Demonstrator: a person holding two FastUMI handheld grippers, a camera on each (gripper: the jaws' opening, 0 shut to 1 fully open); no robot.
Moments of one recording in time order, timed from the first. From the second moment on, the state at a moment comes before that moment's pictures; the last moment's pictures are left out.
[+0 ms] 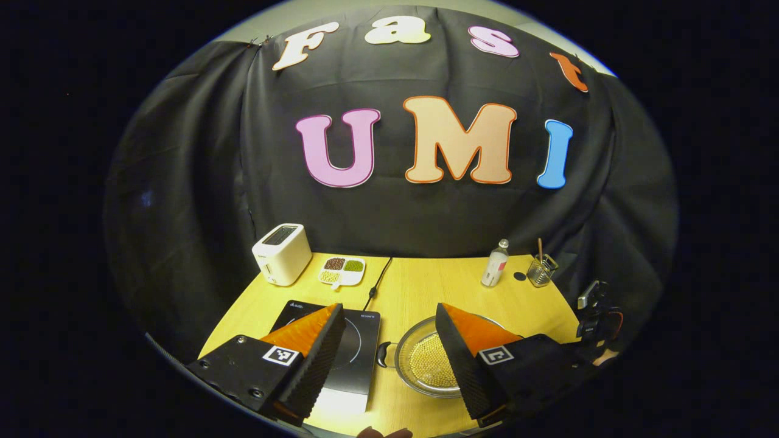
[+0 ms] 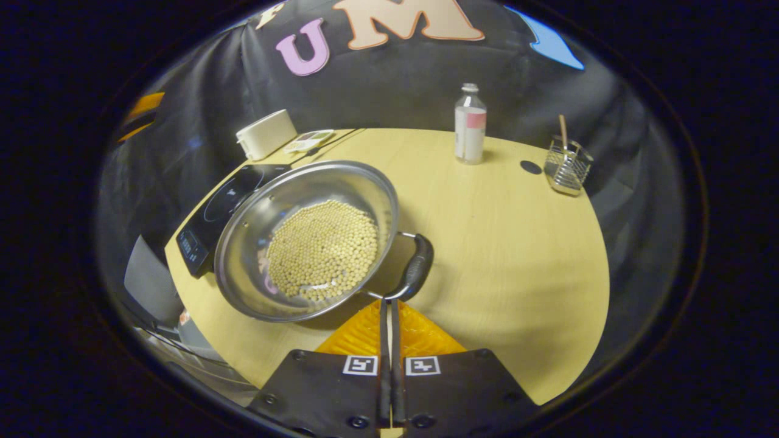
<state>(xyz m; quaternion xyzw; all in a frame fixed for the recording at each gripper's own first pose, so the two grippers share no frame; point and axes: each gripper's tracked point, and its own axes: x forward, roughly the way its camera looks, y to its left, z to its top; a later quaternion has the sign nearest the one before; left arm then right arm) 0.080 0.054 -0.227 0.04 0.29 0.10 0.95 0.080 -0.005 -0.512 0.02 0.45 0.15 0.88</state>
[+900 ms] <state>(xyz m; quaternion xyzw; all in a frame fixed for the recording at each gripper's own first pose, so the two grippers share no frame) 0.087 0.078 -0.346 0.02 0.40 0.01 0.92 0.114 0.009 -0.496 0.14 0.48 -0.02 0.87</state>
